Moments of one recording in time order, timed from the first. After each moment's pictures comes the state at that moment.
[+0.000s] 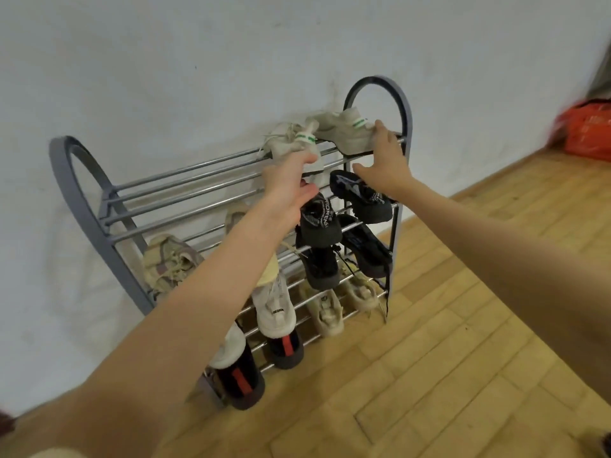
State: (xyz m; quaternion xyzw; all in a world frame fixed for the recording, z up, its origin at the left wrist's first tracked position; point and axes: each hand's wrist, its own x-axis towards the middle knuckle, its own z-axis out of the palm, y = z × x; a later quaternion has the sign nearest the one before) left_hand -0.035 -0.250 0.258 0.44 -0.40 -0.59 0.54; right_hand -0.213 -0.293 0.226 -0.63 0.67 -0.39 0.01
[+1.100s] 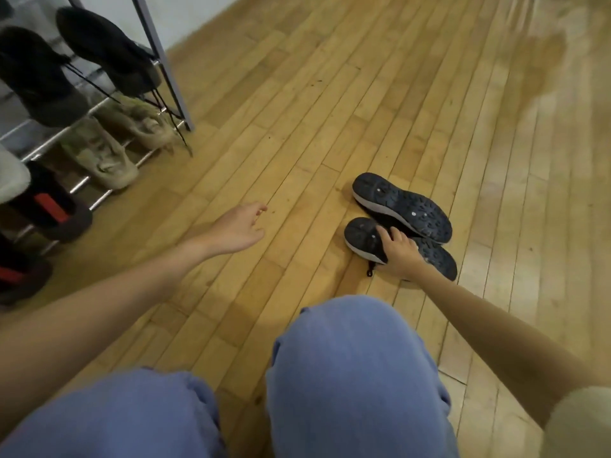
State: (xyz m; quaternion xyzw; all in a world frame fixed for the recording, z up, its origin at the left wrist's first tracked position) left_hand -0.164 -0.048 -0.071 0.32 -0.88 -0.33 -0.08; right_hand -0.415 0.195 -0.163 -0.42 0.87 0.09 0.23
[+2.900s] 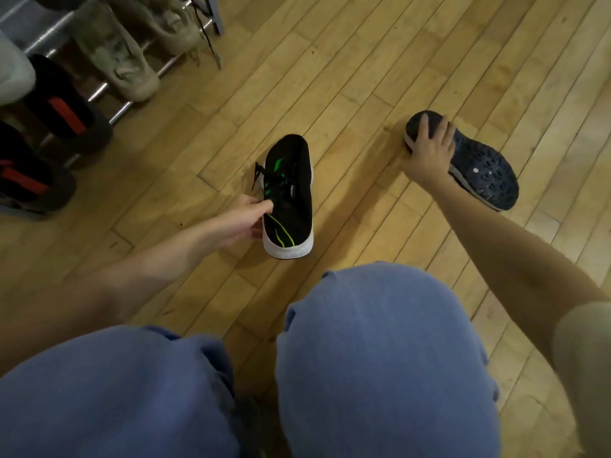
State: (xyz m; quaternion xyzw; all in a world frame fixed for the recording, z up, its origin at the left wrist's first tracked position) left_hand -0.109 -0.014 -0.136 0.53 -0.53 -0.66 -0.06; right_hand -0.440 0.087 -0.171 -0.33 0.93 -0.01 0.15
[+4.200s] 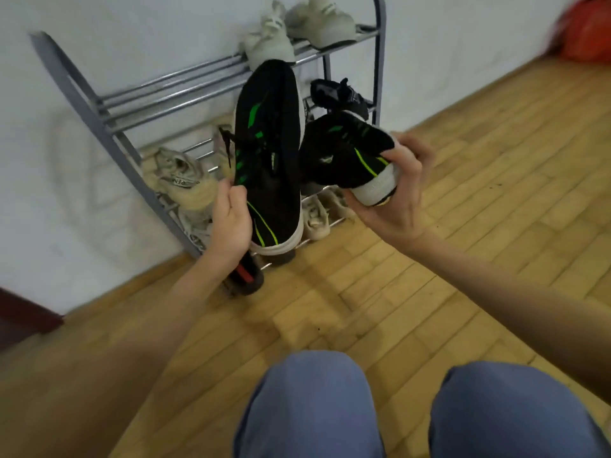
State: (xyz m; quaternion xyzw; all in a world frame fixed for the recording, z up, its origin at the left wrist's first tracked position) left_hand 0.053 -0.075 0.139 0.52 -0.62 -0.32 0.50; right_hand -0.172 -0.057 0.098 -0.61 0.42 -0.65 -0.18
